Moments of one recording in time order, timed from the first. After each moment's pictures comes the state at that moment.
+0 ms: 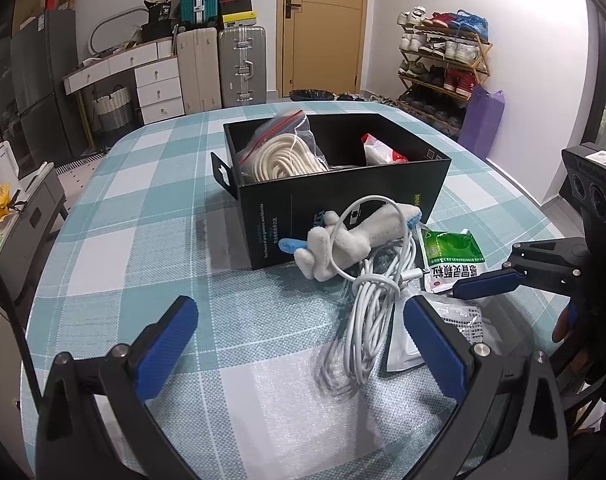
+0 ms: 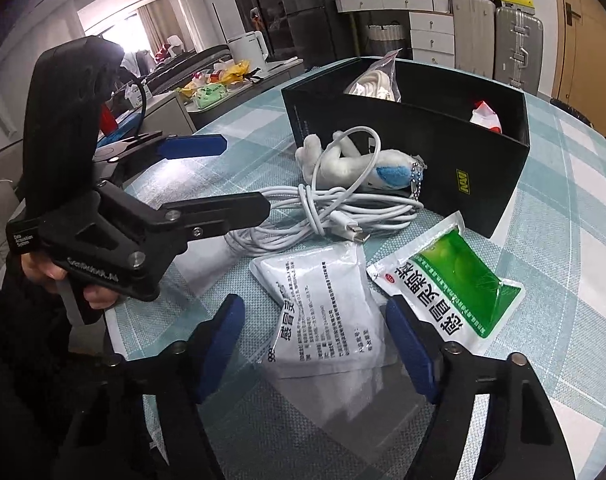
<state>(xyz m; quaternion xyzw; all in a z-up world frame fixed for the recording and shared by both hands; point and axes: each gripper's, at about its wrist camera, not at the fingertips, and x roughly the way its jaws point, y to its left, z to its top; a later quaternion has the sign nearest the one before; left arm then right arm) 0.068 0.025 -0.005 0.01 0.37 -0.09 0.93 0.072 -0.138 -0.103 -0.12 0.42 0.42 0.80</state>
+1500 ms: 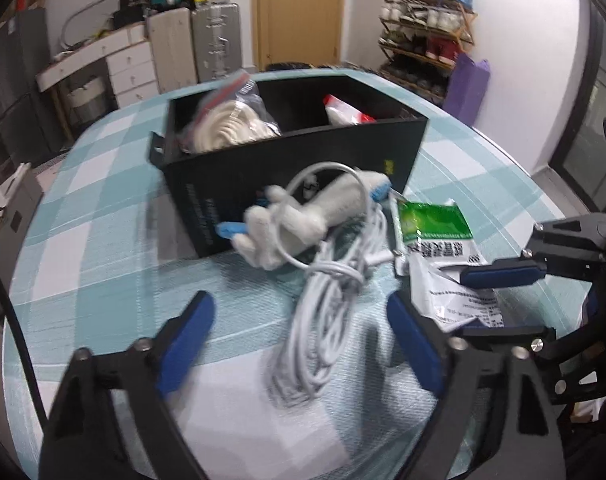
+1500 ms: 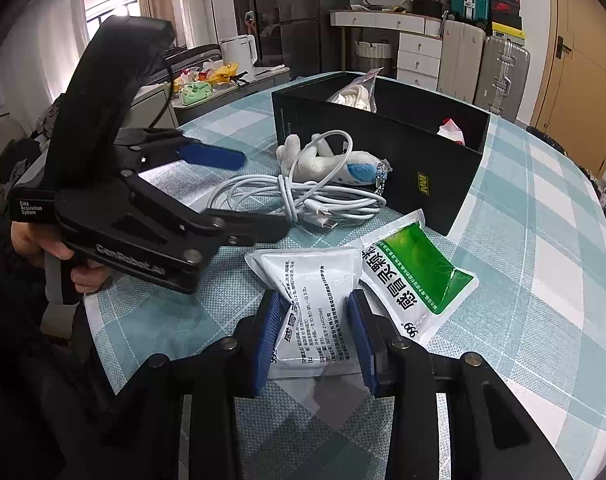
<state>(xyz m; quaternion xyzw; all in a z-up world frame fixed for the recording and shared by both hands) 0.086 -0.008 -0.020 0.03 0.42 -0.12 0.90 0.053 -0.155 -0.099 -0.17 0.37 0.39 0.83</state>
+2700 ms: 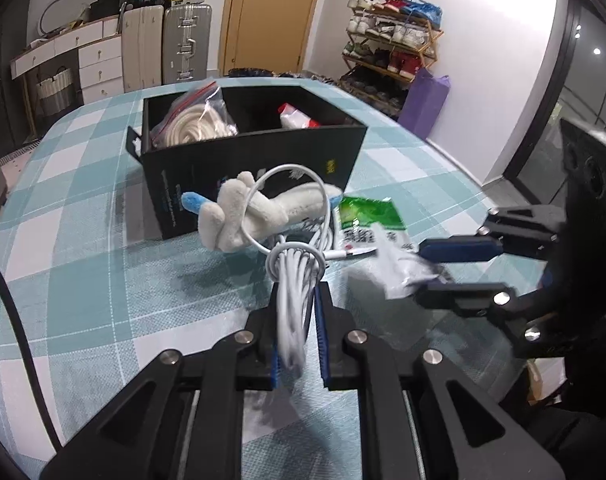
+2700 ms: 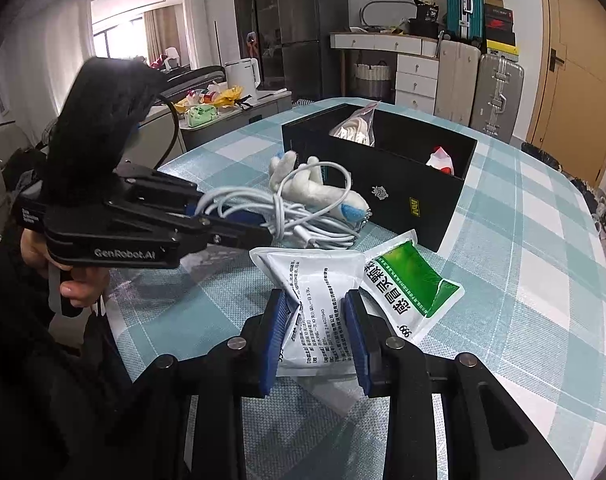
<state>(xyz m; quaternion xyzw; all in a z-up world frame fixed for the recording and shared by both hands) 0.052 0.006 -0.005 -0.02 0.41 -0.20 0.89 0.035 -0.170 -0.081 -0.15 0.33 0.39 0.84</state>
